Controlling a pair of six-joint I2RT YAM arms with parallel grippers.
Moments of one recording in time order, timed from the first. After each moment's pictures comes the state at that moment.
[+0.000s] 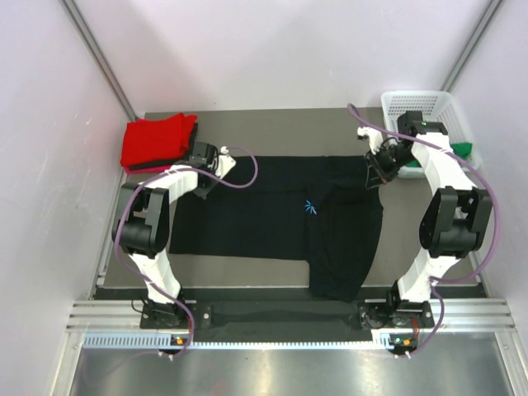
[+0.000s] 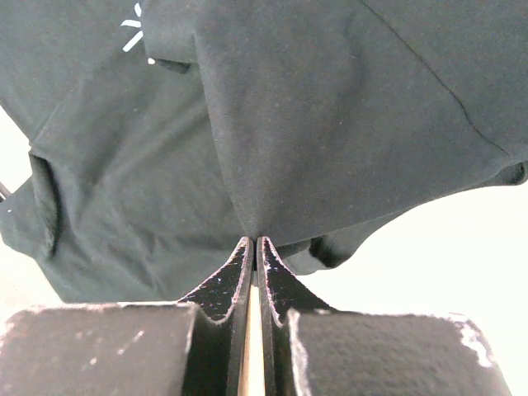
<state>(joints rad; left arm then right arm) -0.20 1.84 1.17 -0.40 -0.17 0.59 -0.04 1.78 1.55 -1.15 -0.55 -0.75</state>
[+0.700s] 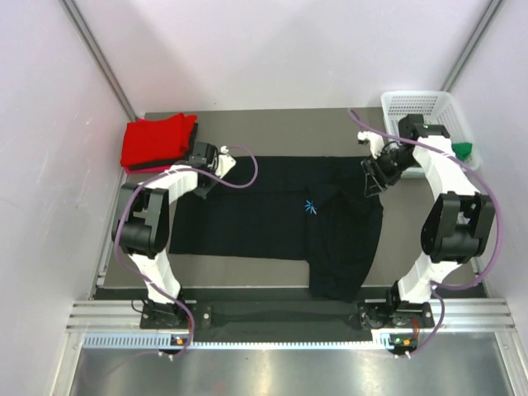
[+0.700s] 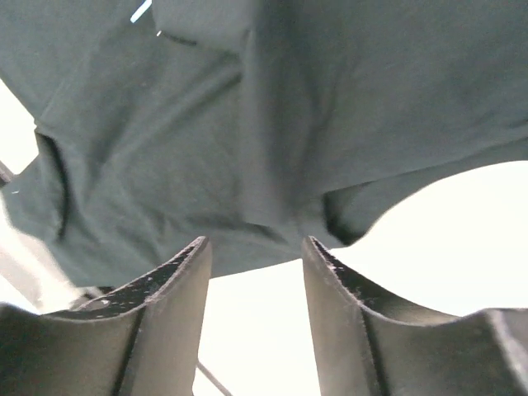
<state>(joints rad) -0.20 1.84 1.17 -0.40 -0.17 0.59 -0.04 1.73 1.51 -1.18 -0.52 -0.75</state>
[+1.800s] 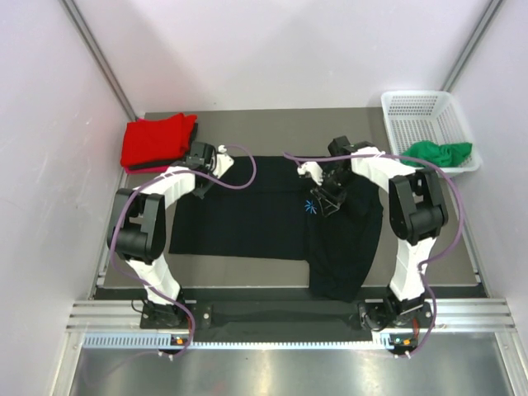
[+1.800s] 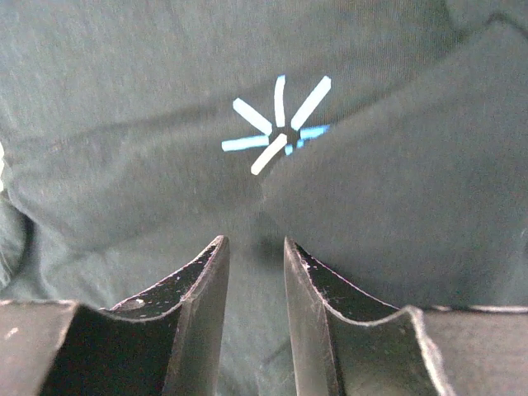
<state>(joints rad) -0.20 1.78 1.15 -0.41 -0.20 0.60 0.33 1.96 1.42 -0.96 -0.49 -0.82</state>
